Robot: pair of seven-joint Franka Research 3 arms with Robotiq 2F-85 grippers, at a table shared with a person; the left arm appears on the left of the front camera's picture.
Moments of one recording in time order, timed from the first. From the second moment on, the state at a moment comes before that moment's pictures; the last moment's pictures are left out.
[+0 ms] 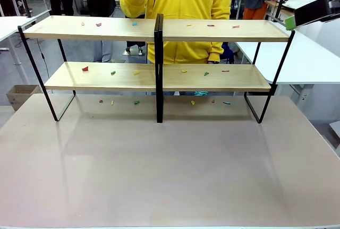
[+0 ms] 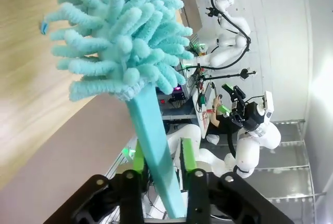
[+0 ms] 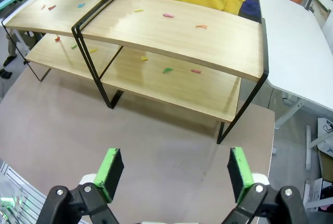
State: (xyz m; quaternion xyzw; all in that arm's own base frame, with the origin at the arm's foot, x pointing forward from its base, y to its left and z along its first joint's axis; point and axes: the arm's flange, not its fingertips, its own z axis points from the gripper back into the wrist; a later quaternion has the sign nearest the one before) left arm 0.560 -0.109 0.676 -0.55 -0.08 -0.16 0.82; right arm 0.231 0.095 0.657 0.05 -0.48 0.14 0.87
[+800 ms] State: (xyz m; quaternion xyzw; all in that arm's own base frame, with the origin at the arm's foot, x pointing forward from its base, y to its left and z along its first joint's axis) left arm 0.482 -0.031 0.714 -0.50 -0.07 -0.22 0.84; right arm 0.231 0.095 0.657 0.05 -0.48 0.14 0.87
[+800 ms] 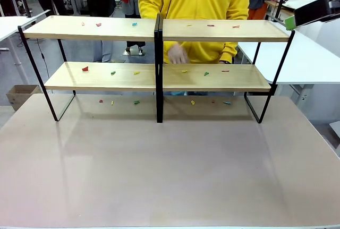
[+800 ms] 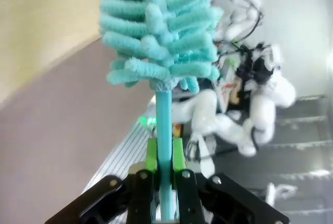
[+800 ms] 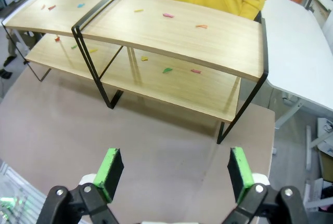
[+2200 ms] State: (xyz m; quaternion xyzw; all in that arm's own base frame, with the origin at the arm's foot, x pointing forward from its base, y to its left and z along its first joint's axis) left arm 0.242 0.295 0.664 -0.41 -0.18 -0.13 0.88; right arm 0.231 0.095 0.657 0.05 -0.48 0.14 0.87
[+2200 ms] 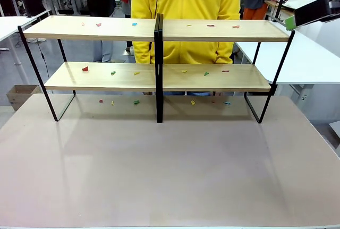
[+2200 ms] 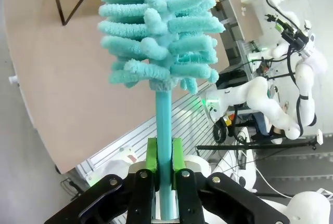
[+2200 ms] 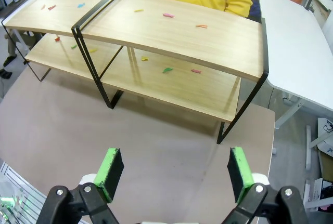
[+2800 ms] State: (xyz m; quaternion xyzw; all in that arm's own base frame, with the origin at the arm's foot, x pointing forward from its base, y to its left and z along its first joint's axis) left arm 0.259 0.278 0.635 -0.38 -0.03 -0.20 0.90; right arm 0.231 0.095 0.657 0.05 -0.48 0.14 0.87
